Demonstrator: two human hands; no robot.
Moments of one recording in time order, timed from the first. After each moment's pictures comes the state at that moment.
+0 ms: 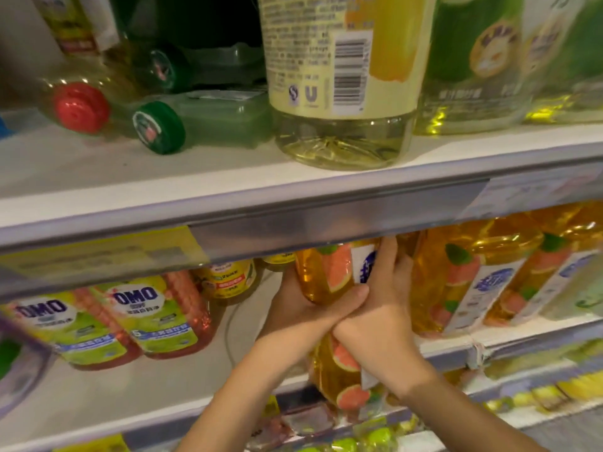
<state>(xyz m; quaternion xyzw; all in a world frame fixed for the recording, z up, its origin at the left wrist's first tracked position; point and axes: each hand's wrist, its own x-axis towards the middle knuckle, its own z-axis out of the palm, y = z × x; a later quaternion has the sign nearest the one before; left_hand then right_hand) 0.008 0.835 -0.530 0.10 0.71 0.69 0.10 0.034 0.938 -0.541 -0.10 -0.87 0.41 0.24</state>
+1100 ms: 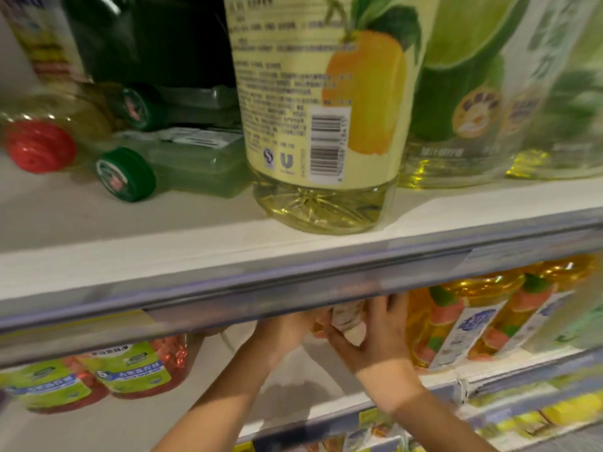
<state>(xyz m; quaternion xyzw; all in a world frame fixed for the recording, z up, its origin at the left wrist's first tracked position) -0.058 0.853 -0.559 0.11 0.87 0.47 0.14 0.019 0.967 -0.549 -0.12 -0.89 0.38 0.24</state>
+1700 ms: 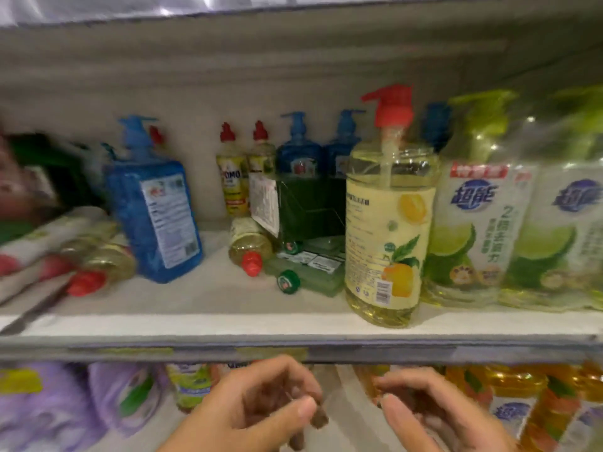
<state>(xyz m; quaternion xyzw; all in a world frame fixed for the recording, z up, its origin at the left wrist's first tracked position) 0.113 0.715 -0.348 0.19 0.77 0.59 0.17 0.139 0.931 -0.381 0.08 -0.81 0.55 0.19</state>
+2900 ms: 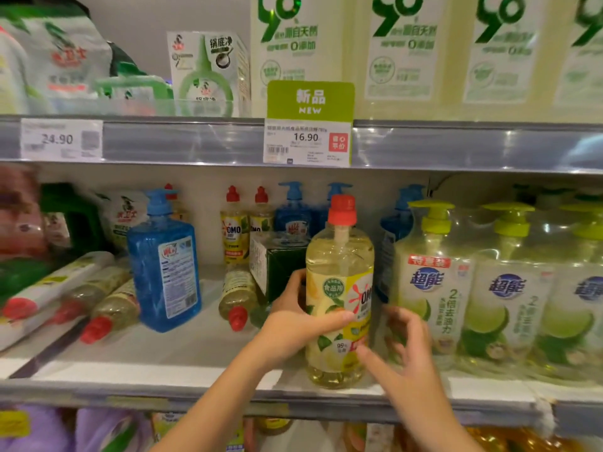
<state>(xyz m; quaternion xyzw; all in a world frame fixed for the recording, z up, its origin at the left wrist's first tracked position) -0.003 0.786 -0.294 0.15 0.77 0.62 -0.04 0.069 0.952 -0.315 0.10 -0.77 0.59 0.21</state>
